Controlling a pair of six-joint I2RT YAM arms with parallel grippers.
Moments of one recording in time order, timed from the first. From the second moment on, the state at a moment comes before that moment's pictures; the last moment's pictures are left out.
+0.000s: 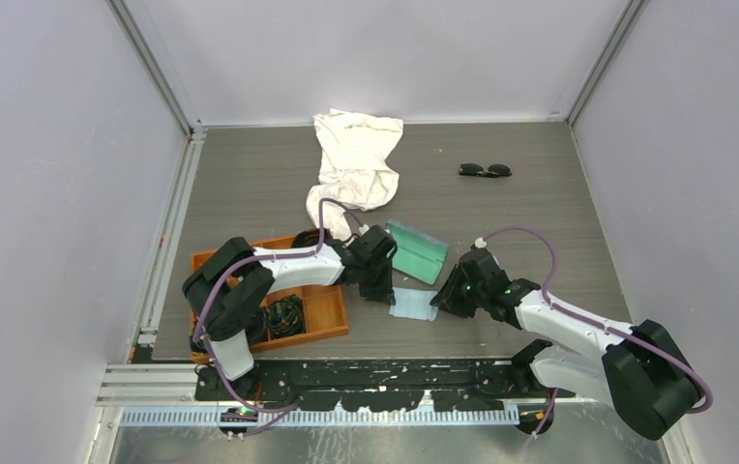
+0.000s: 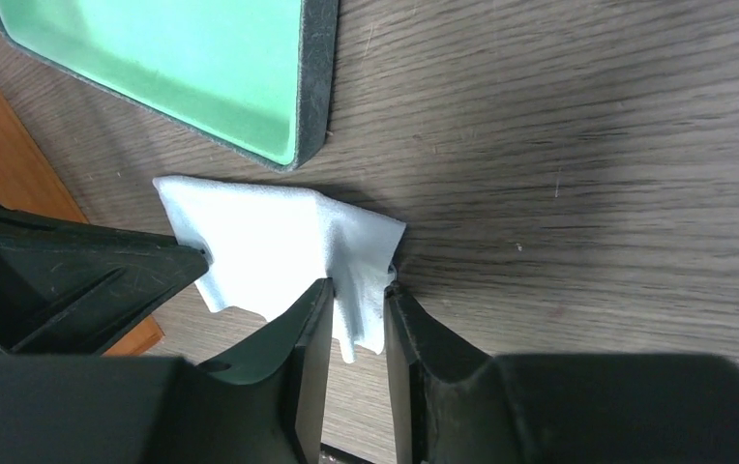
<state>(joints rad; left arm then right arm) -0.90 1.76 0.99 -0.29 0.16 -0.86 0.58 1.08 0.36 -0.22 -0.08 1.01</state>
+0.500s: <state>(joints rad) -0.90 1.72 0.97 -0.30 0.11 -0.86 0.59 1.00 0.36 -0.35 -0.01 1.01</state>
